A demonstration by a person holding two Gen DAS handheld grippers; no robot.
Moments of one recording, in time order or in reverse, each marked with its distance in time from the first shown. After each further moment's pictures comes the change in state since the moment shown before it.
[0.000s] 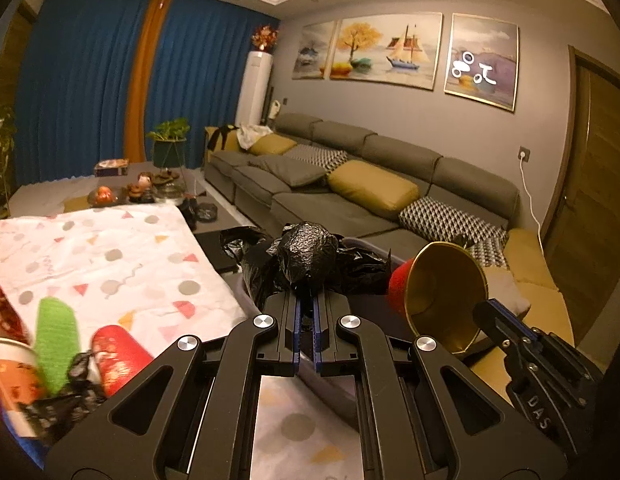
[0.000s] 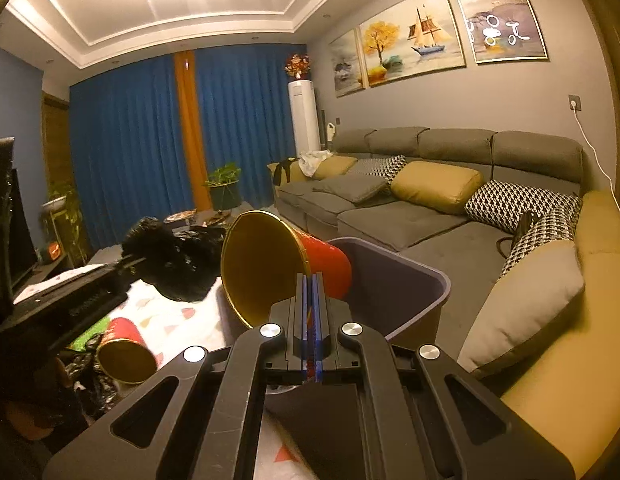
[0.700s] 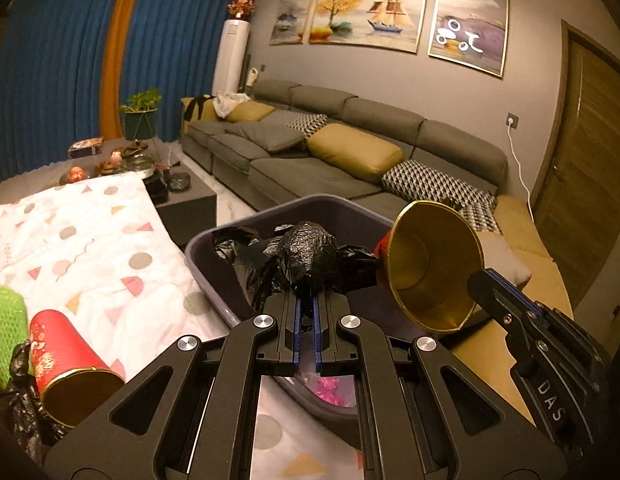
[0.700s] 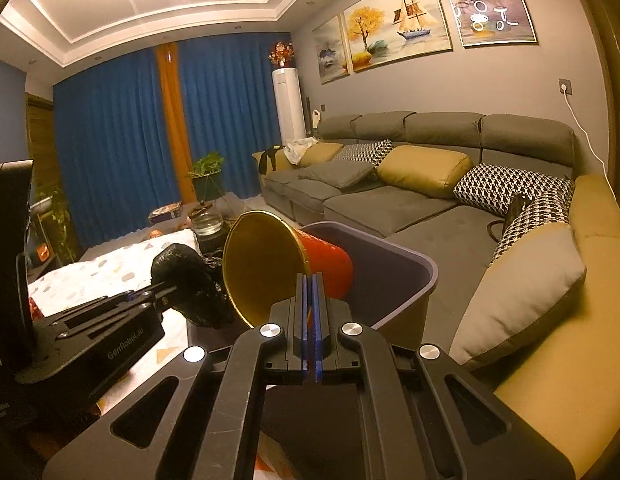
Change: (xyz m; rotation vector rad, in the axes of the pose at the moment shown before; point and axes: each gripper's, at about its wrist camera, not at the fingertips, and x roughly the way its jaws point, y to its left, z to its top) left arm 0.054 -0.022 -0.020 0.037 0.125 -0.068; right arm 0.020 -0.012 -0.001 0.031 0.045 -0.041
